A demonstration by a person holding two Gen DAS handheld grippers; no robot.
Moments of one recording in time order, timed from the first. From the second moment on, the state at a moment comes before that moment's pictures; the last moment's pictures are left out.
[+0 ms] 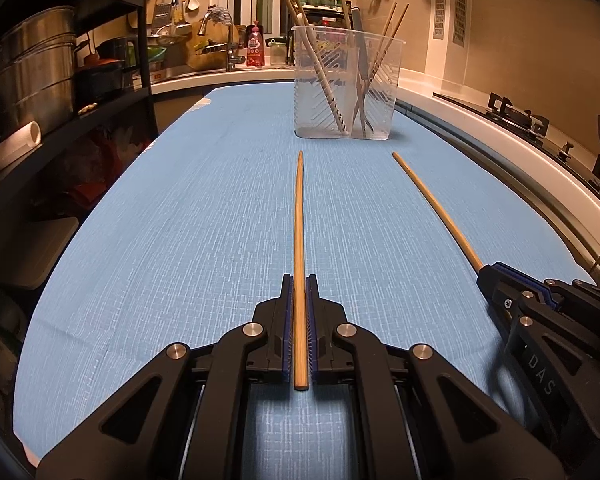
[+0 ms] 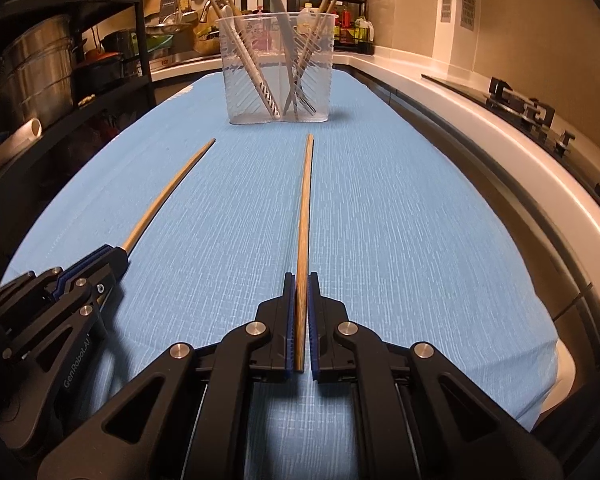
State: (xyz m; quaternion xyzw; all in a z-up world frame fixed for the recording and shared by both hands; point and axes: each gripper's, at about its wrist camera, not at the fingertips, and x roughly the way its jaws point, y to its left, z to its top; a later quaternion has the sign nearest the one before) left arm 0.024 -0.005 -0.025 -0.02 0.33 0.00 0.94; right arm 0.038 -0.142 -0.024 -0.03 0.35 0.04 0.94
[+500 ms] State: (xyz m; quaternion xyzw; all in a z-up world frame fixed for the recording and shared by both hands) left arm 0.025 -0.007 -0.024 -0.02 0.33 0.00 0.94; right arm 0.037 -0.138 -0.024 -0.05 0.34 0.04 0.94
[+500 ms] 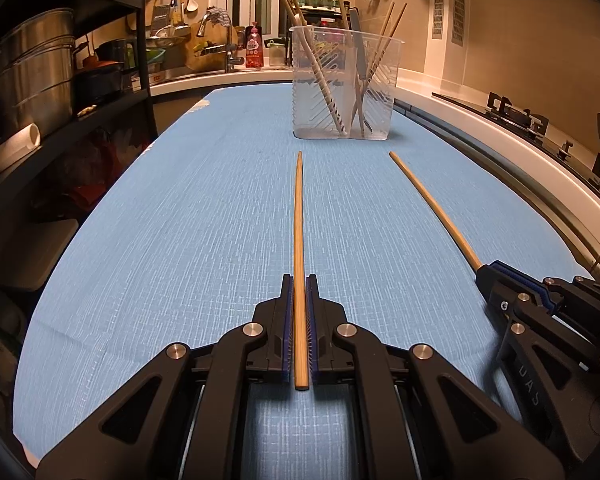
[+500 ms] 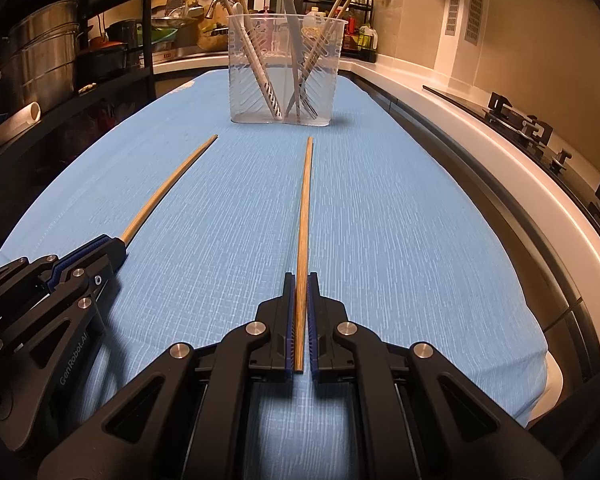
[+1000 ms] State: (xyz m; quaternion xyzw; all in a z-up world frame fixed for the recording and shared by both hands) left arm 0.027 -0.005 -0.022 -0.03 0.33 -0.01 0.94; right arm 0.038 -0.143 -0.023 -0.04 0.35 0.03 0.94
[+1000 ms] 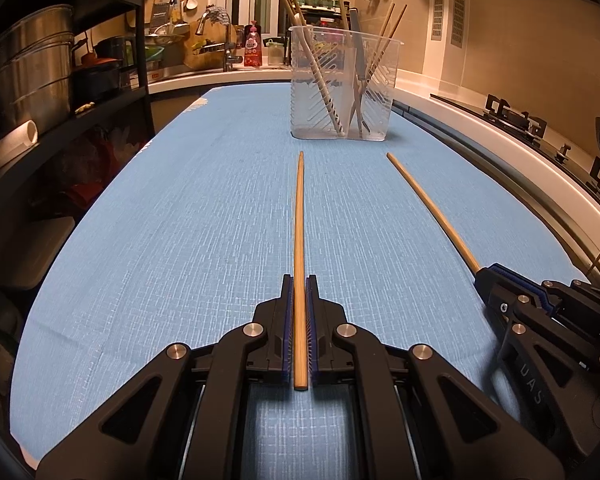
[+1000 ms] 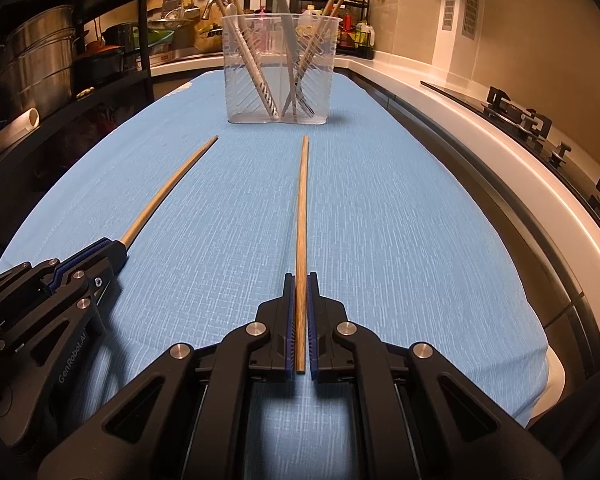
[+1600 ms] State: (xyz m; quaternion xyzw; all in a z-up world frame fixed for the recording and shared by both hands) left arm 0.010 -0.001 0.006 -0.03 0.28 -0.02 0.96; right arm 0.021 -0.147 0.012 -0.03 0.31 0.04 0.95
